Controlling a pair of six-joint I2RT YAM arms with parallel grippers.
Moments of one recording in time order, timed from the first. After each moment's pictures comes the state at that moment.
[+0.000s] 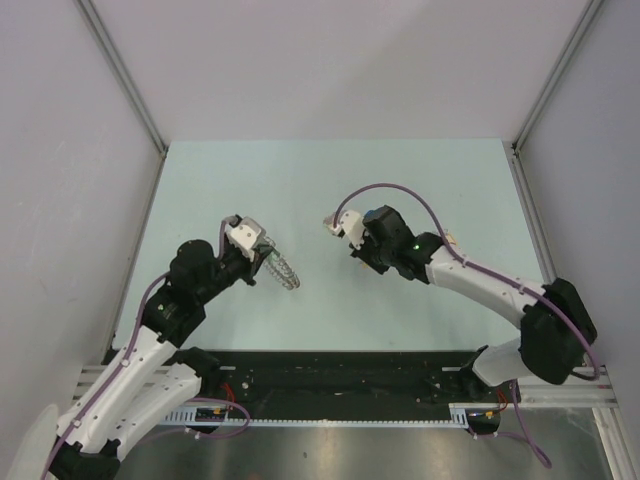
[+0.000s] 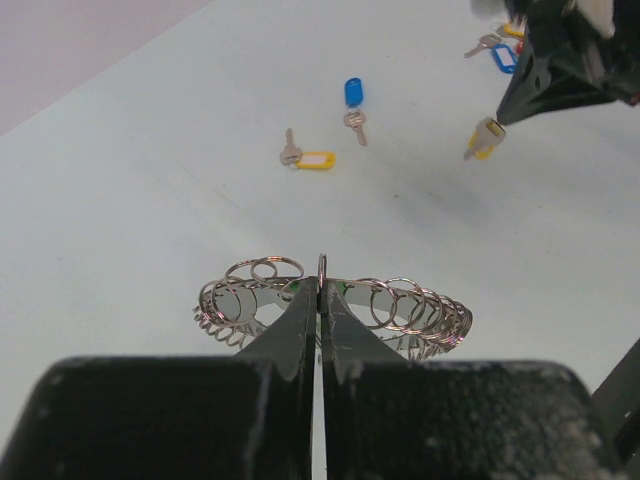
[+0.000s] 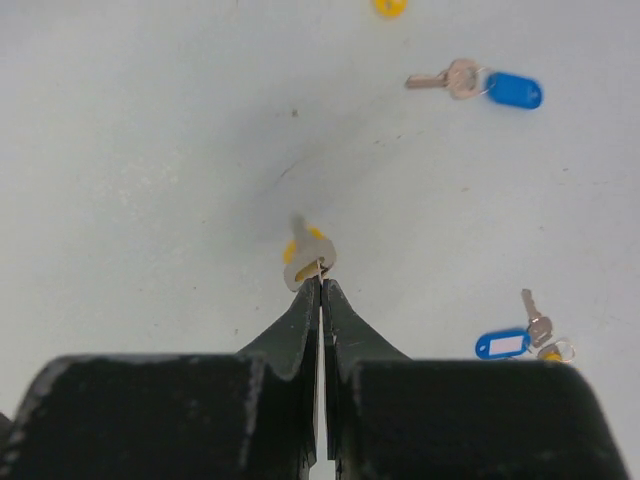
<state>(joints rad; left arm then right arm) -0.51 0.64 0.67 -0.27 0.16 0.16 0.76 1.44 1.01 -0.42 0.06 -0.35</state>
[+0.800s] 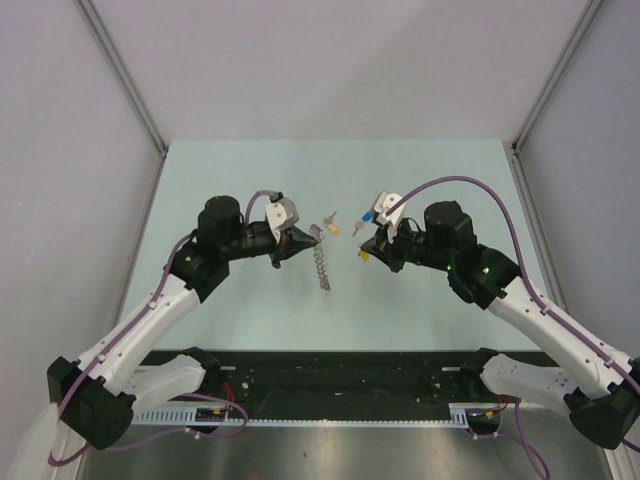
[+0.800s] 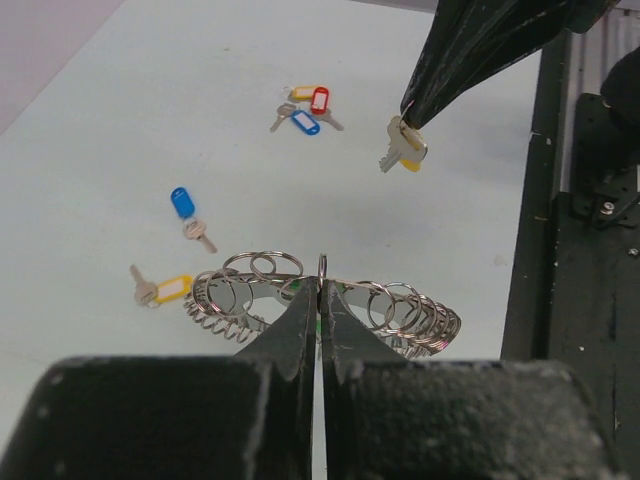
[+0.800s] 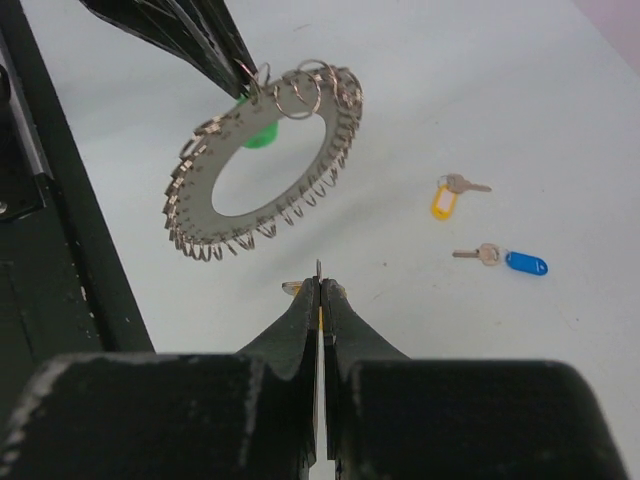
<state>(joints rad) -0.52 1.00 0.89 -0.16 0.68 0.22 0.72 1.00 1.01 -0.37 -0.31 -0.21</state>
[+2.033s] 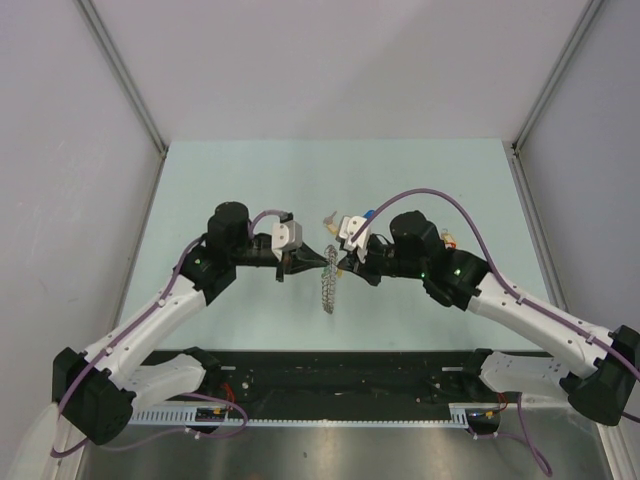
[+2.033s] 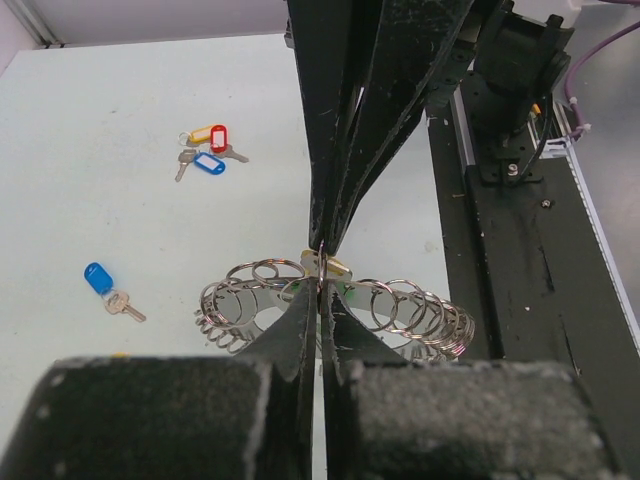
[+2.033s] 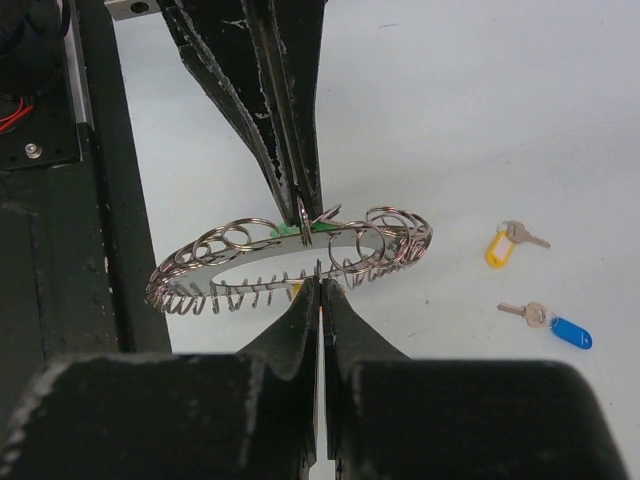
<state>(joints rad) -0.55 1.04 0.83 -0.08 0.95 0.33 0.88 1.11 1.01 -0.32 -0.32 -0.31</state>
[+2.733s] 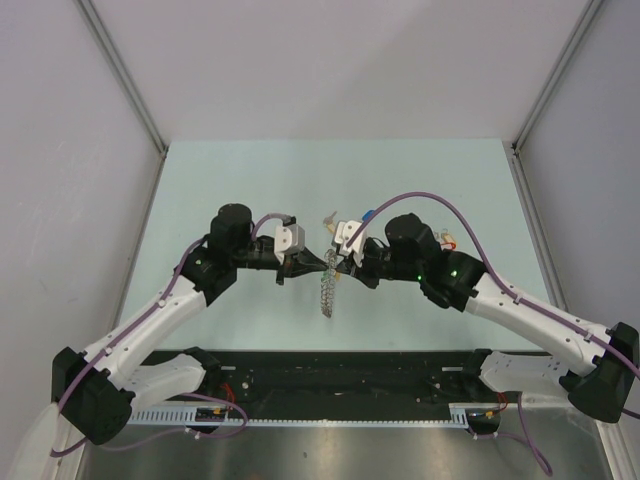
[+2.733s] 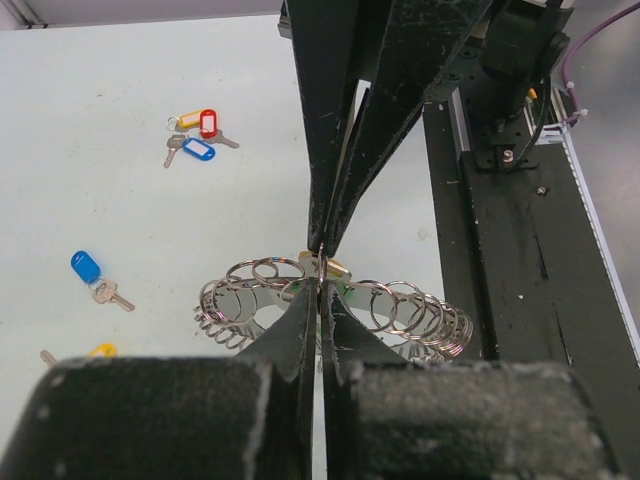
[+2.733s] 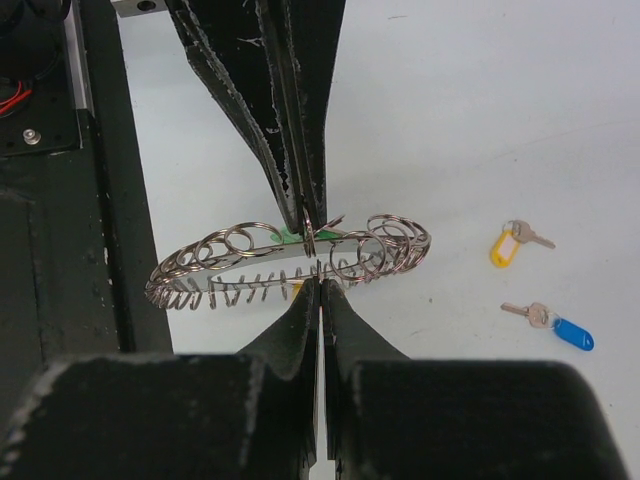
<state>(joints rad) -0.57 1.04 0.83 -0.14 0.93 0.36 0.92 1.12 1.01 -0.33 -0.30 -0.33</state>
